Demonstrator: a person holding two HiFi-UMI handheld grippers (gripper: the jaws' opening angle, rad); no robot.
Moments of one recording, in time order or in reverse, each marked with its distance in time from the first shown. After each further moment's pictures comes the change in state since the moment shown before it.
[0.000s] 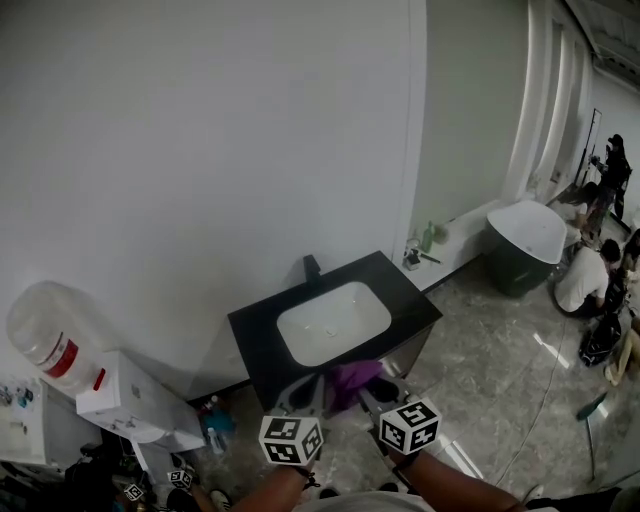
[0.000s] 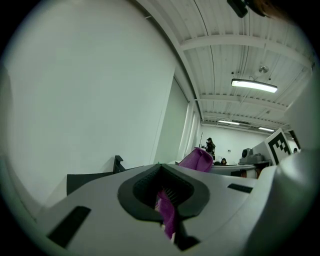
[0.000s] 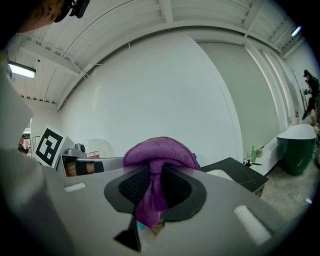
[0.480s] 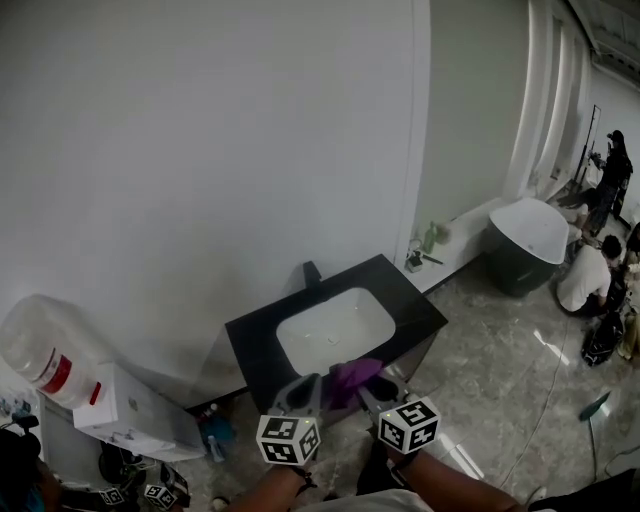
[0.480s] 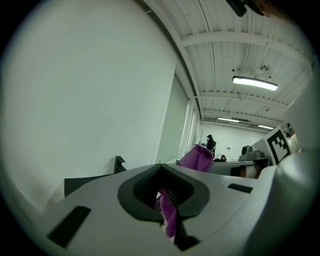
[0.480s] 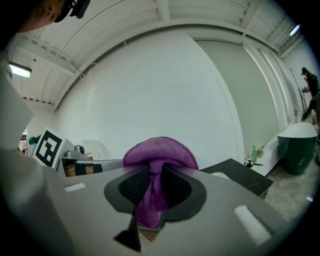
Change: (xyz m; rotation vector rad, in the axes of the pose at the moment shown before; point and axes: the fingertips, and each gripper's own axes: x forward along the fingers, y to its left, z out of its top) left arm 0.050 0.044 0.006 0.018 0.025 -0.009; right arm 0.058 -0.032 0.008 0.010 -0.010 -0.016
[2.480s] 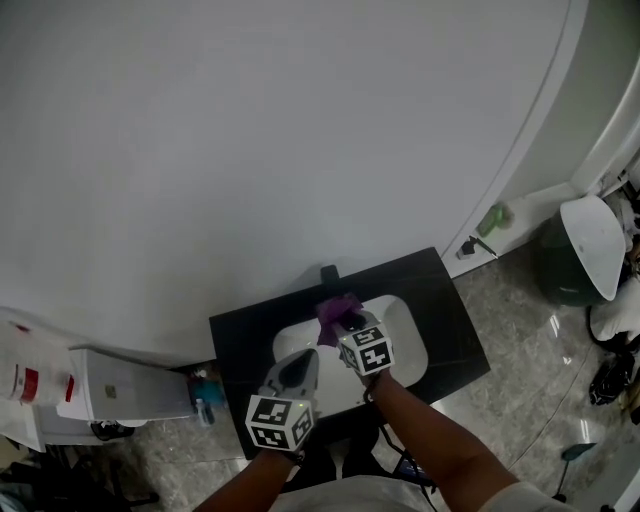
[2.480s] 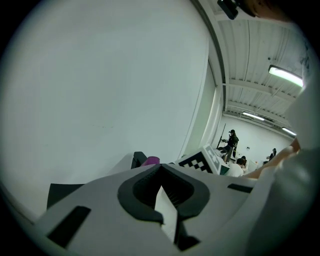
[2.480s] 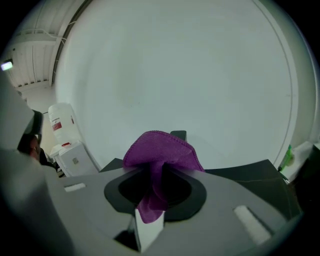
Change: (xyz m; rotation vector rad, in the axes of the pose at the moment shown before) left arm 0.296 0.209 -0.007 -0.121 0.140 0.168; right arm 0.445 -0.256 -0.097 -0.107 0.427 0.102
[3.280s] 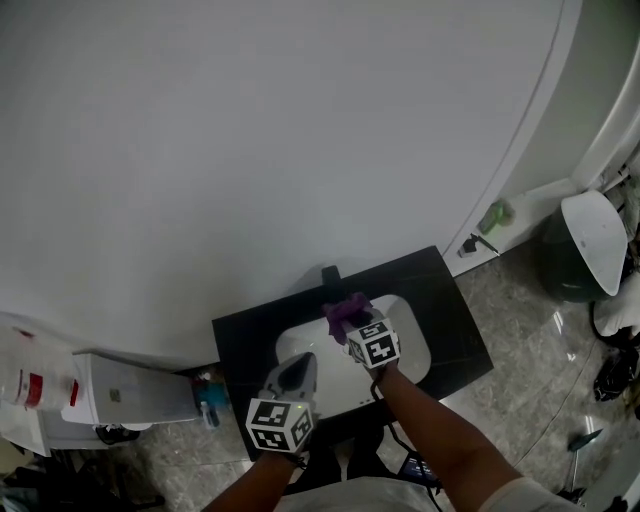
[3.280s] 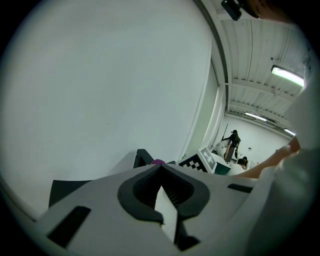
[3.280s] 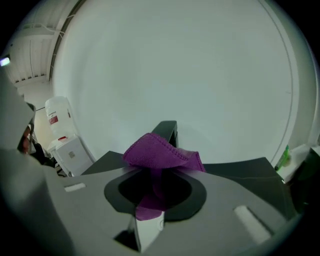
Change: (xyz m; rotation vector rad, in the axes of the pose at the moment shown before) left arm -0.004 0.009 -0.008 -0.018 0.009 0.020; right arm 0.009 -0.026 -0.016 -0.024 0.044 -0.022
